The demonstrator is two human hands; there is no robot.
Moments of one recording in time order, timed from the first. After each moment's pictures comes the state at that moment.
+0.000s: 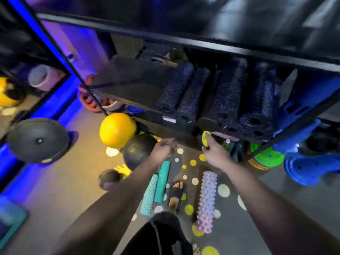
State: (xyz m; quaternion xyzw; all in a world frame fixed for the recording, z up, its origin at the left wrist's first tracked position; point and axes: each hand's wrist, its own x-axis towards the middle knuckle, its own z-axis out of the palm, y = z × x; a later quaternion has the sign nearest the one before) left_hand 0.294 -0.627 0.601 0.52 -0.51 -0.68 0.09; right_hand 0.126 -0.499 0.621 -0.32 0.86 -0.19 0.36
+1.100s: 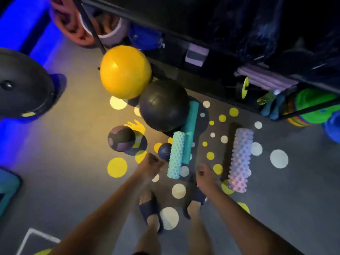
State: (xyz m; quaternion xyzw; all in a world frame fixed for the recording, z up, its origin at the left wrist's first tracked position) left_hand 0.614 -0.731 0.313 0.58 -0.53 -0.61 -0.12; right_hand 0.465 -0.573 0.280 -0.08 0.88 -0.16 0.43
